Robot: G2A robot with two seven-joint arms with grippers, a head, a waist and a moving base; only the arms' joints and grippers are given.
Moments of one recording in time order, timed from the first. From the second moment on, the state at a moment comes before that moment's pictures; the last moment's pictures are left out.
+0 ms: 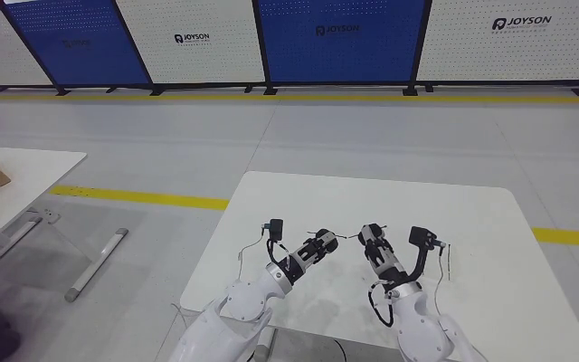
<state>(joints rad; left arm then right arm) 1.51 -1.21 -1.14 -1.70 -0.13 -0.16 -0.21 -1.47 -1.31 1.04 -1.76 -0.47 0.07 0.02</state>
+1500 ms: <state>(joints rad) 1.51 -1.21 -1.14 -1.70 -0.13 -0.16 -0.21 -1.48 -1.33 1.06 -1.74 -0.47 0.04 0.00</state>
